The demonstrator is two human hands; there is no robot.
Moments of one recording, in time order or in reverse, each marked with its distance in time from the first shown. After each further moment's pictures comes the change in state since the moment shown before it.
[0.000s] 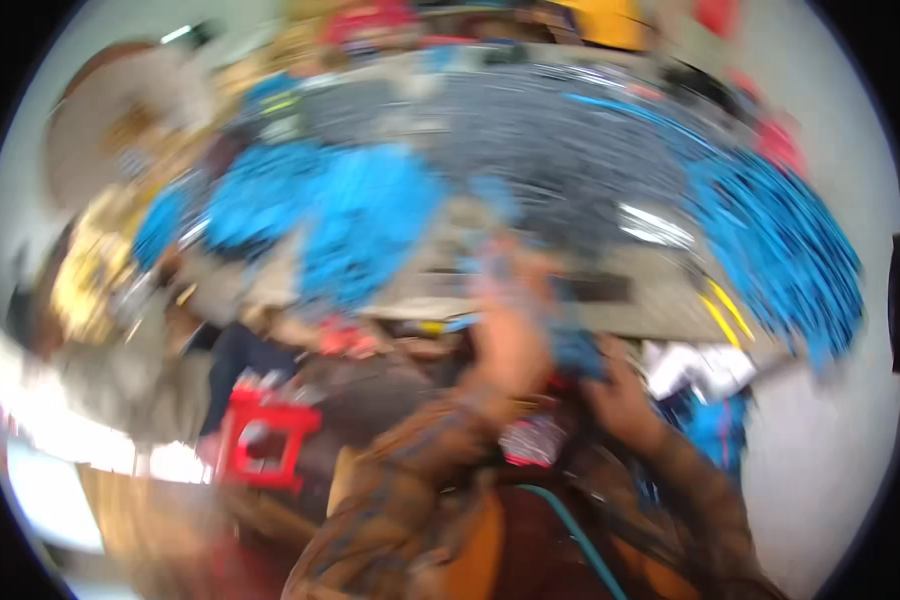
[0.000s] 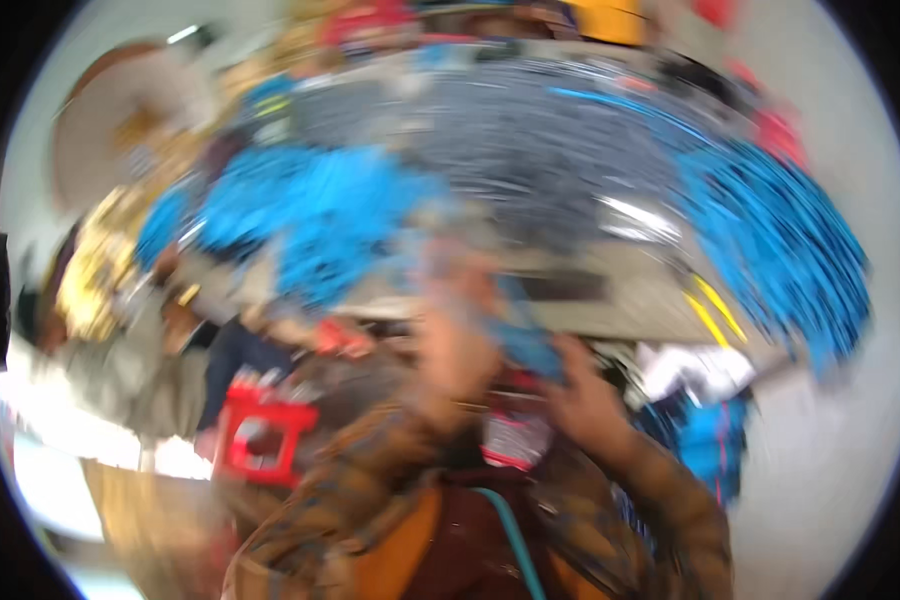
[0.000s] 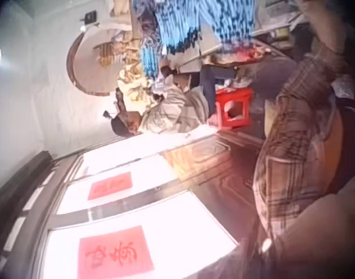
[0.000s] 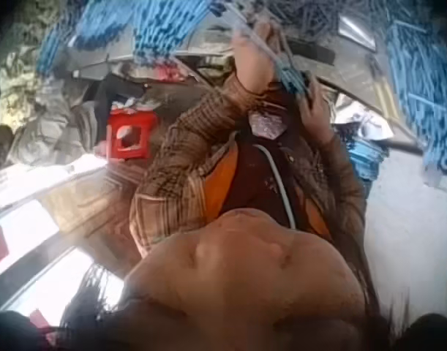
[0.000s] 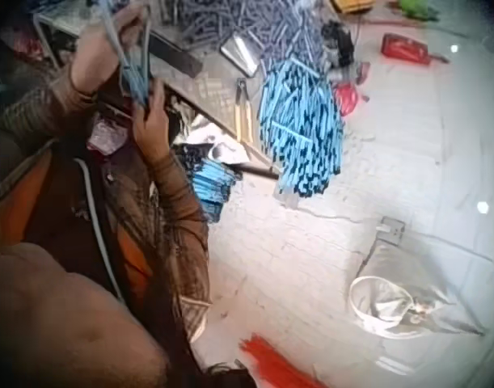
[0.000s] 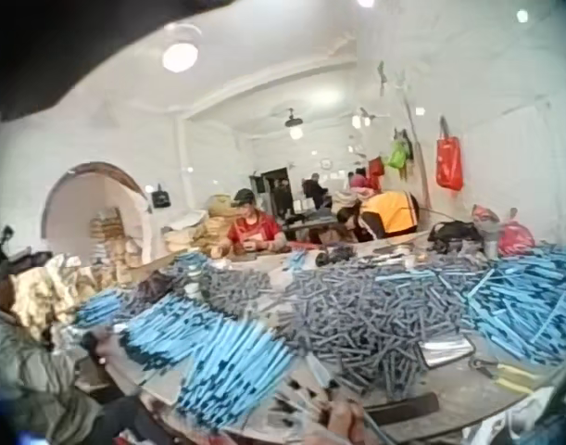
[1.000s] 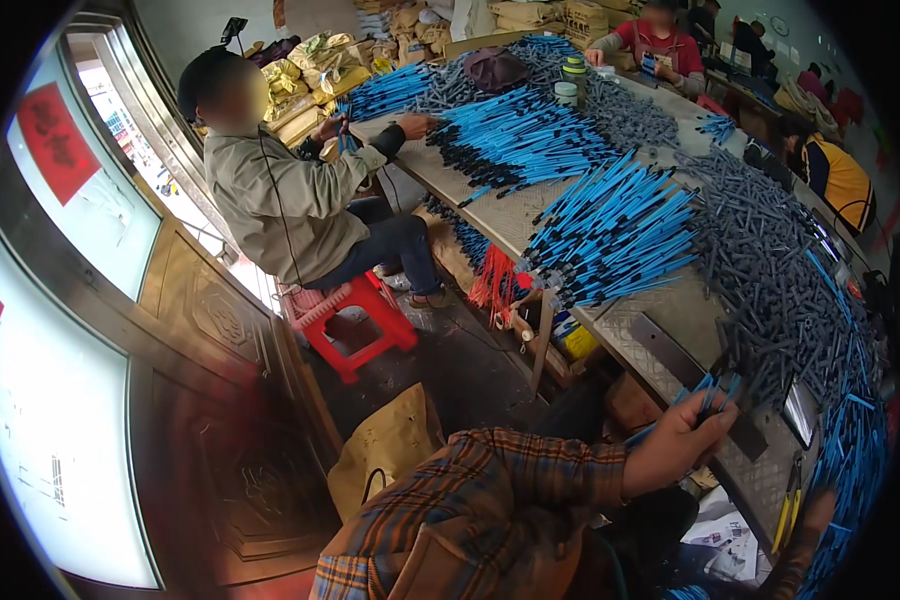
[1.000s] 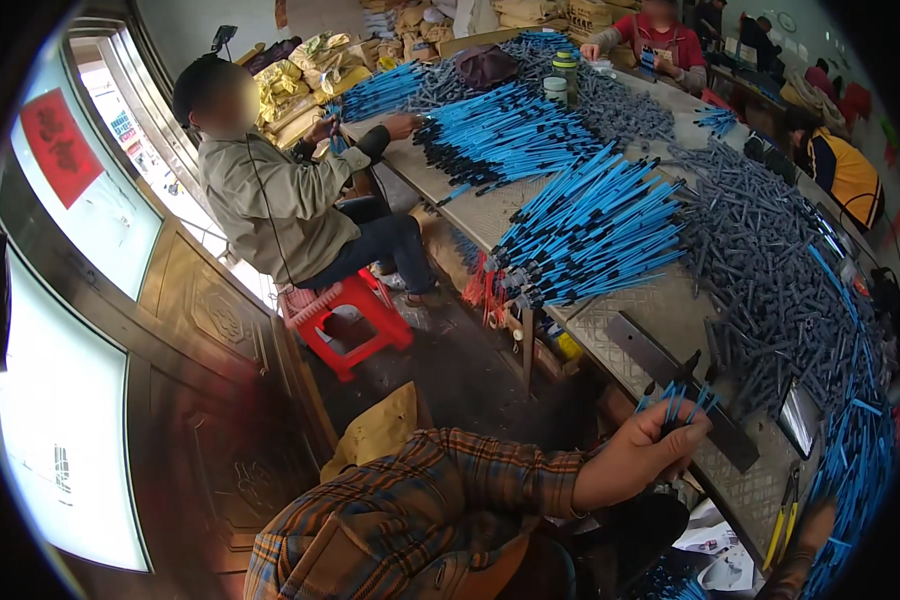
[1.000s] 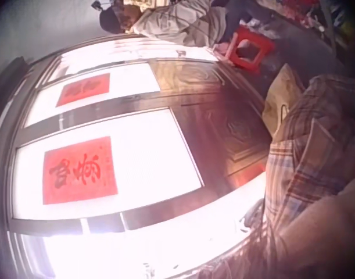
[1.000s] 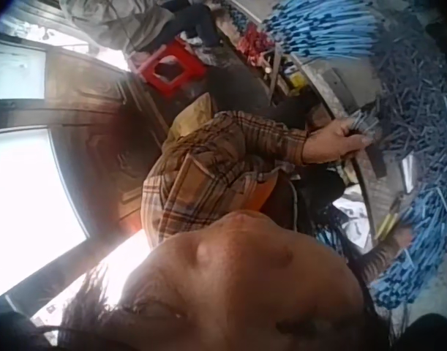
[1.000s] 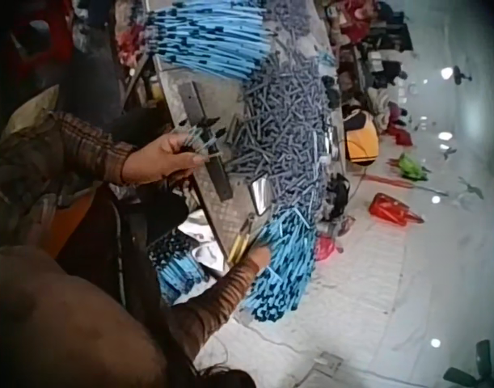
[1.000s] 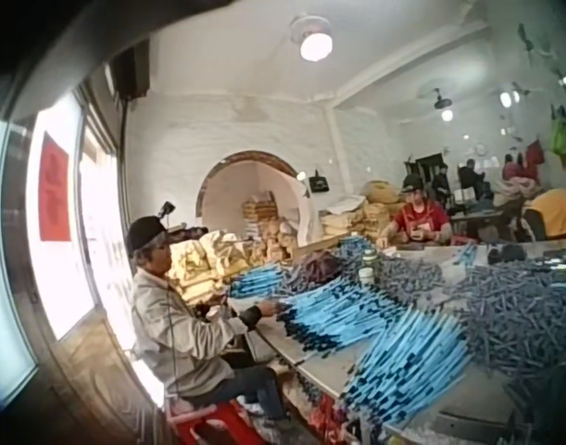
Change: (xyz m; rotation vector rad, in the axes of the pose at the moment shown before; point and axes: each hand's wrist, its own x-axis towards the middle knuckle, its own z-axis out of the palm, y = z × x) left_hand -0.046 0.020 -0.003 0.001 -0.143 -0.209; right_hand 0.051 0.192 -0.254 -1.121 0.246 0.582
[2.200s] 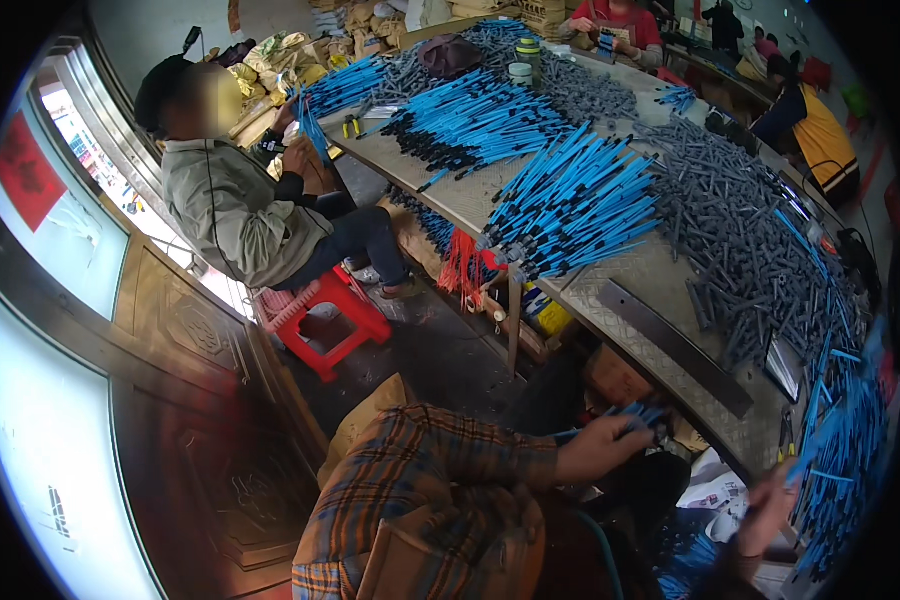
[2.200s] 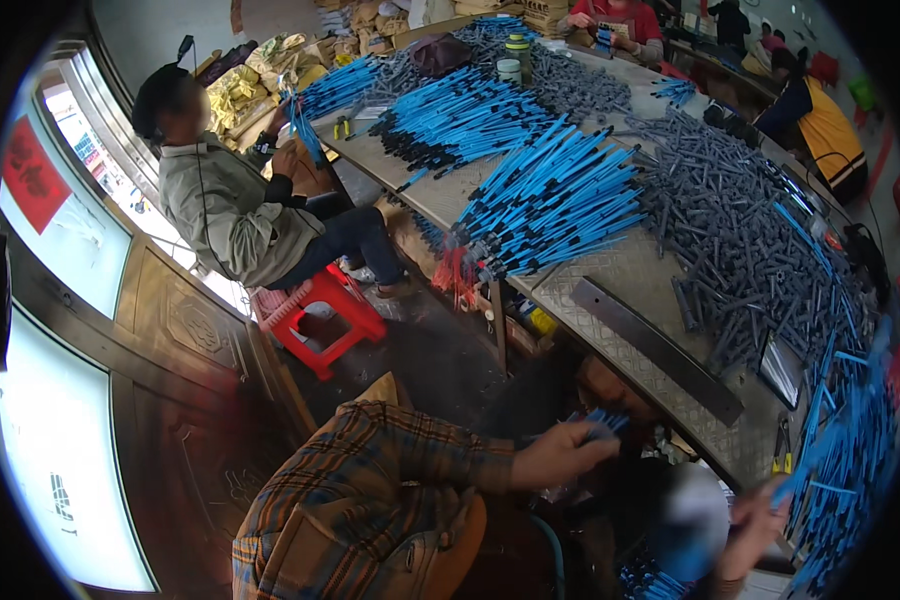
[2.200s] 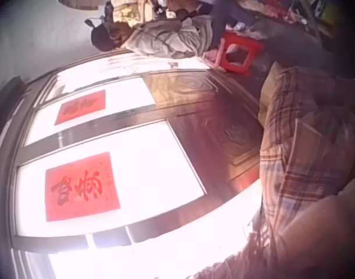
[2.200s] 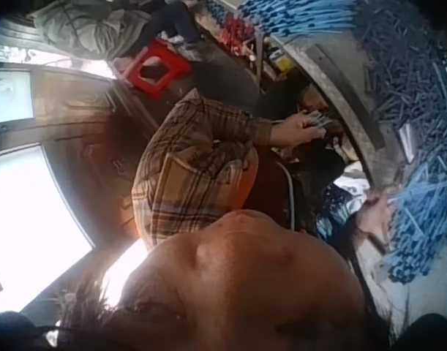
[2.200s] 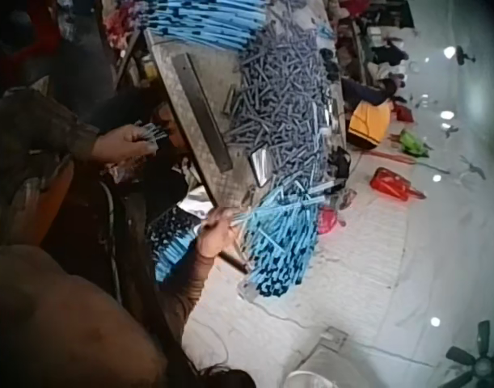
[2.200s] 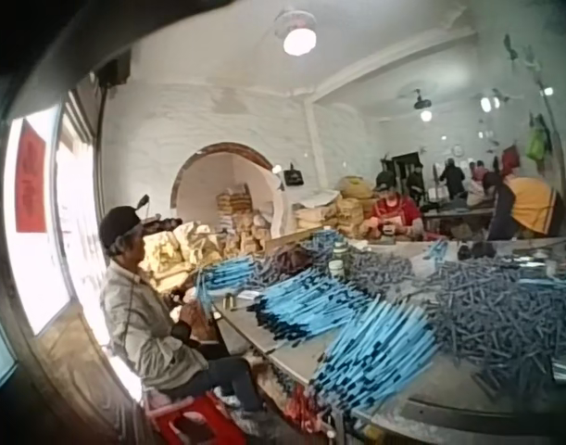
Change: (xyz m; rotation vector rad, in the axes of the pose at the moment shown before) left_hand -0.045 -0.022 -0.060 0.524 -0.163 -0.255; right_hand -0.188 -0.118 -0.071 1.824 -0.004 -0.116
